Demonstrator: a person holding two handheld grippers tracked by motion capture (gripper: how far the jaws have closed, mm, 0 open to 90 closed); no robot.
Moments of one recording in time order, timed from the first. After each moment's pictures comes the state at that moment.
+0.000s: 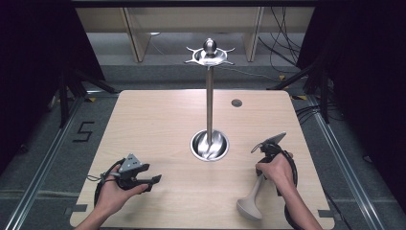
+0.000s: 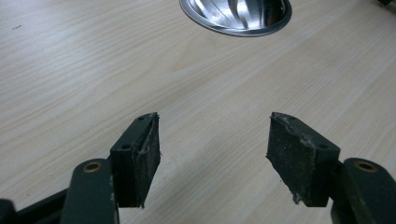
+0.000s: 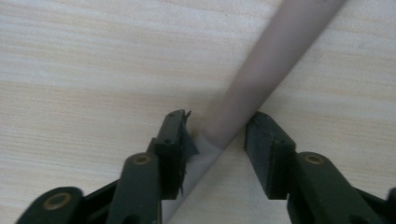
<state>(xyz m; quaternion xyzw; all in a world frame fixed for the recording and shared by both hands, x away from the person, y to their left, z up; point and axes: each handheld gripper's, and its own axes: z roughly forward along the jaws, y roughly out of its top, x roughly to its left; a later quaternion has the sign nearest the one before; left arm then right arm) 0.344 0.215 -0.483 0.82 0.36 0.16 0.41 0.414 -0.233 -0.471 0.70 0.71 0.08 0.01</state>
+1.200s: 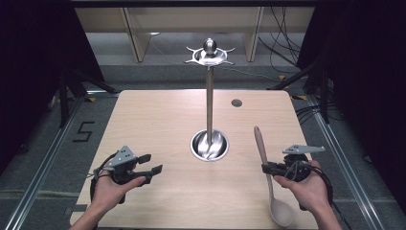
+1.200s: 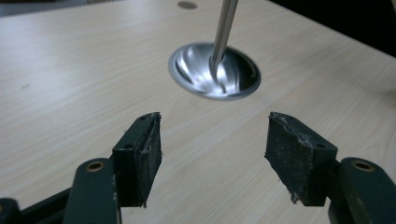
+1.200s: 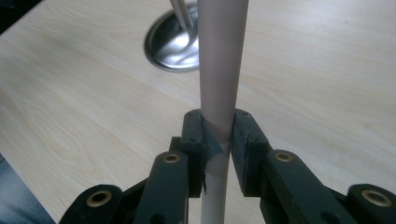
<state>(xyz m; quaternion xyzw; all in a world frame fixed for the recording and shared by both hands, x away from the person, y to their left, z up) 0.341 0.209 -0.441 0.76 0.36 0.15 0.51 0.327 -0.271 -0.408 0.47 0.78 0.39 0.10</state>
